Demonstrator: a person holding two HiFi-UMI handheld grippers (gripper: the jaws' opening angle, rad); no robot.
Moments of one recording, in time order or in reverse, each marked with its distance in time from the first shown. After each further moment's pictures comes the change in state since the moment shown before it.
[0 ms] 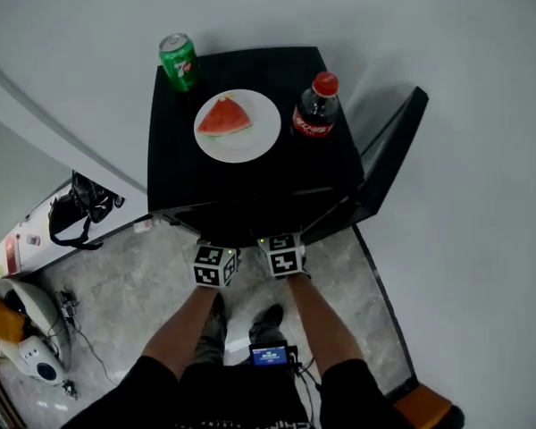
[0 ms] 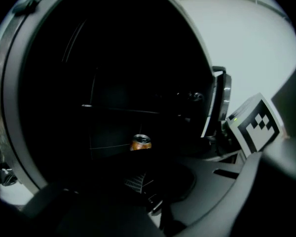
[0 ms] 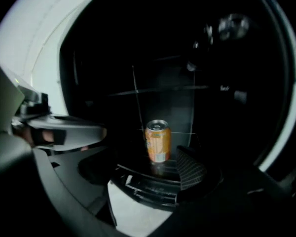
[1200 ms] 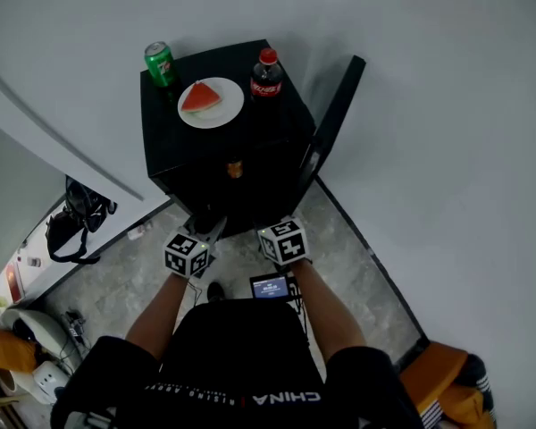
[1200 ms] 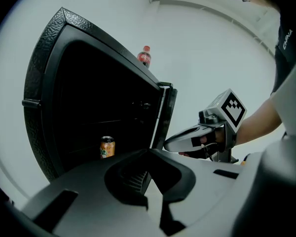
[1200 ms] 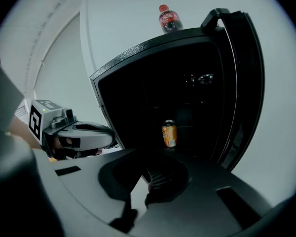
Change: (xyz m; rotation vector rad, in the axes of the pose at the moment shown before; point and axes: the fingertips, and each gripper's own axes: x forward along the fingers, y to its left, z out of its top) left arm -0.109 -0.069 0.011 0.133 0.058 -0.389; right arm -0.133 0.052 -0.004 0.124 0.032 0.072
